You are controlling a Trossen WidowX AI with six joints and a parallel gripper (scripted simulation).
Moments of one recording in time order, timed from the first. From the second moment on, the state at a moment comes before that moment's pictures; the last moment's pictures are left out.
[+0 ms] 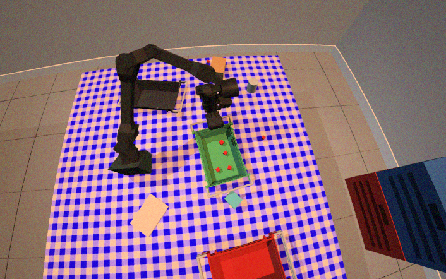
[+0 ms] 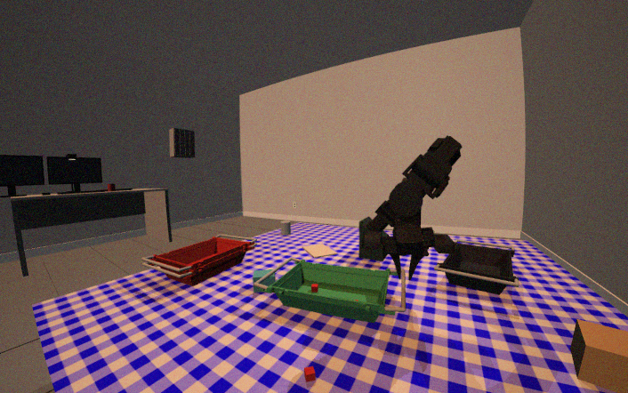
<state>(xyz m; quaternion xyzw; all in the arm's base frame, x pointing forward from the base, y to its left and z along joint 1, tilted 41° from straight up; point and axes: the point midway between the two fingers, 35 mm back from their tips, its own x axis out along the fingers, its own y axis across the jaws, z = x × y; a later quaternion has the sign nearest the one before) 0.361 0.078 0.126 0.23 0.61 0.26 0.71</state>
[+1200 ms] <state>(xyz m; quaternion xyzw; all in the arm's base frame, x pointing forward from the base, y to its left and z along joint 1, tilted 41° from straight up) 0.360 0.063 0.100 0.23 0.61 0.27 0.71</state>
